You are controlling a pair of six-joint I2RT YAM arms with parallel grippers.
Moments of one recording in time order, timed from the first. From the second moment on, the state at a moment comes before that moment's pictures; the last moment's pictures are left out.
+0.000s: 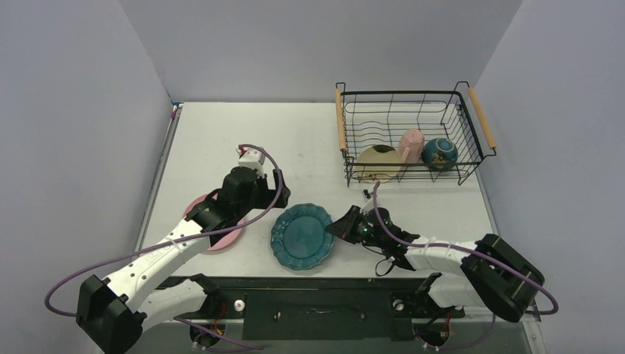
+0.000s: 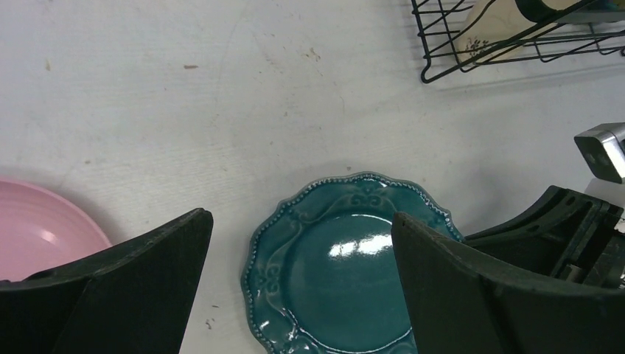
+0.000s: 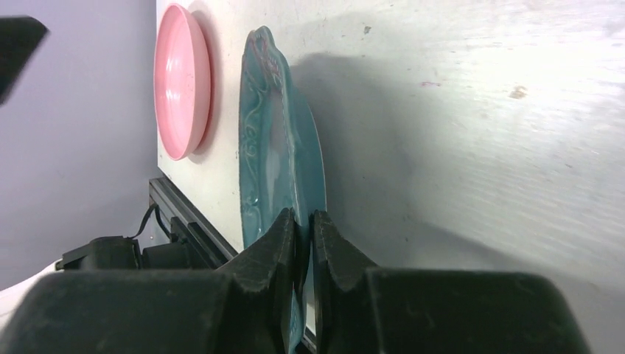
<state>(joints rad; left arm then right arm) -0.66 1.02 0.79 -0.28 -0.23 -0.44 0.78 1.32 0.30 0.57 -0.12 1.04</state>
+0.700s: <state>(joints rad) -0.60 0.91 0.34 0.16 0.21 -1.08 0.52 0.68 0.15 0.33 -0.22 1.16</state>
